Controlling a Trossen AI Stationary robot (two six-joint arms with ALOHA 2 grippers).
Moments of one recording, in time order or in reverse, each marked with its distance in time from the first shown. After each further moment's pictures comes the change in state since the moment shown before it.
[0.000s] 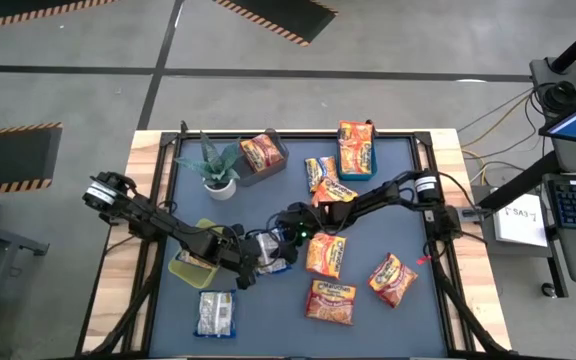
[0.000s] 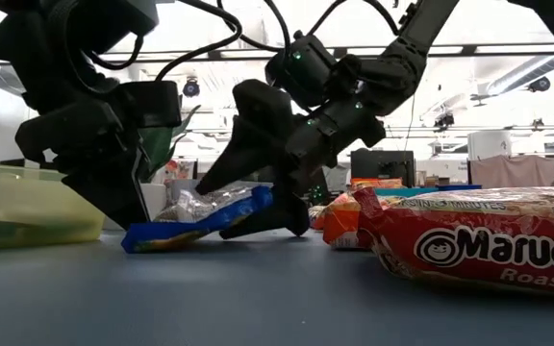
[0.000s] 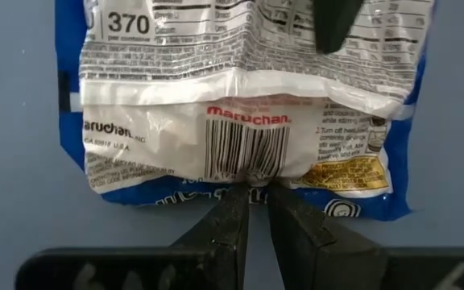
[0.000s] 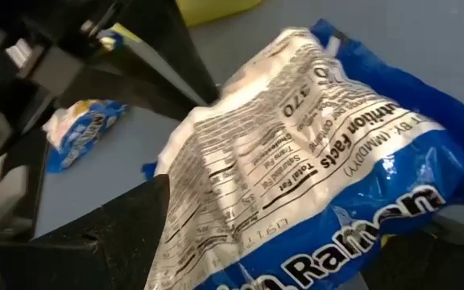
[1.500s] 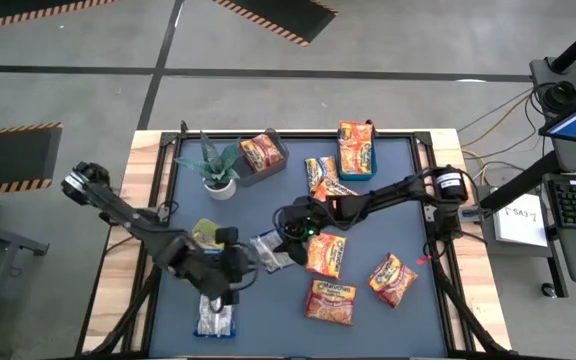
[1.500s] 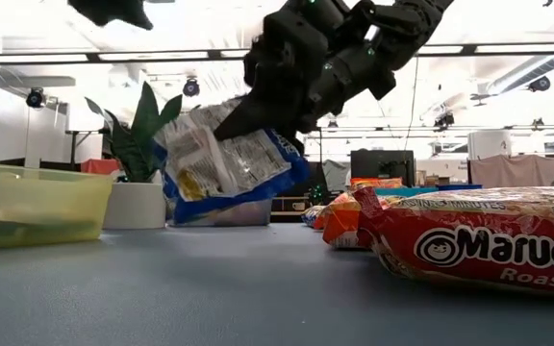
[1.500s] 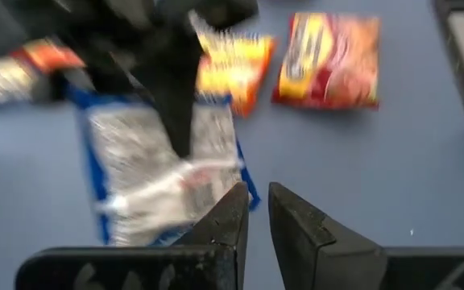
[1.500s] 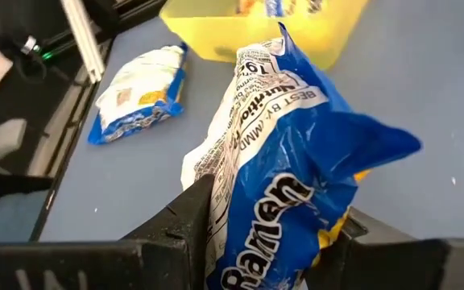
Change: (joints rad) left arm -0.218 -0.226 0.302 -0.306 -0.228 0.161; right arm 0.016 -0.178 0.000 -0.132 0.008 -0.277
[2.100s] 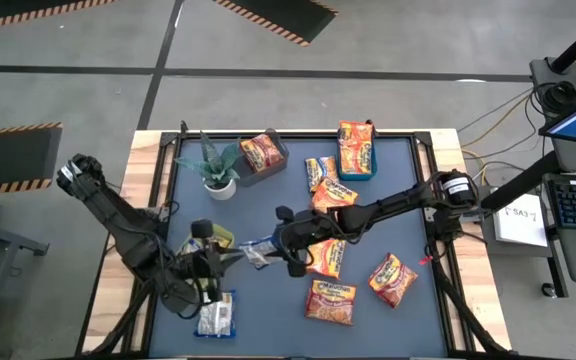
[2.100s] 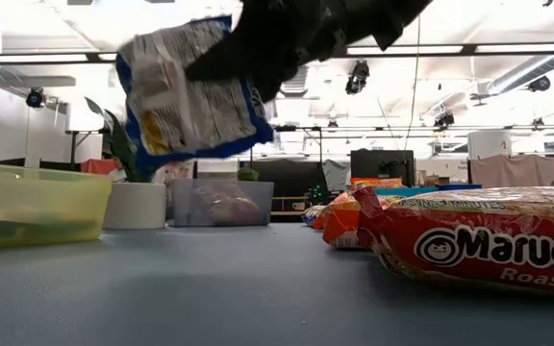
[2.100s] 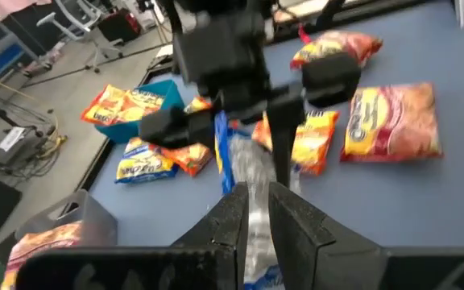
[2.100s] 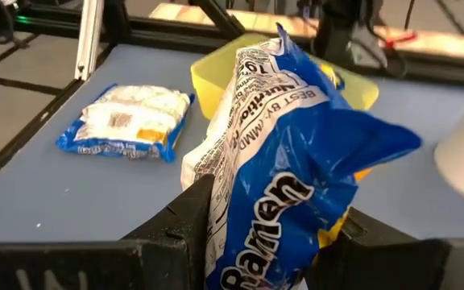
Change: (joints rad) left arm -0.175 -0.120 0.000 -0.071 -0.429 0.093; right arm 0.116 -0.045 0.086 -0.005 0.260 -0.393
